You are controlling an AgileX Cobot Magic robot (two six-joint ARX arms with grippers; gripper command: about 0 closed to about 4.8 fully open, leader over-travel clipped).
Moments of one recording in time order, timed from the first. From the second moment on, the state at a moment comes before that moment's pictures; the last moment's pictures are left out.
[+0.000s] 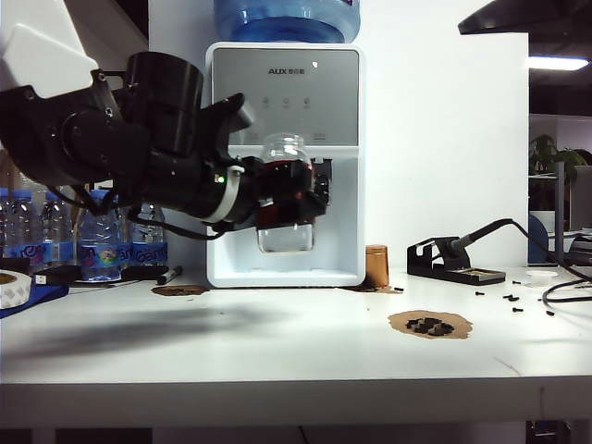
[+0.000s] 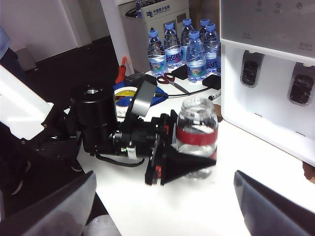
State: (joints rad) left arm -0.54 1.97 0.91 0.93 0.17 -0.09; right arm 0.13 1.01 0.88 -0.28 -0.80 -0.17
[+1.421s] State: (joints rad) left arm -0.55 2.17 0.82 1.18 0.14 -0.08; right arm 0.19 1.01 0.88 -0.28 -0.79 -0.18
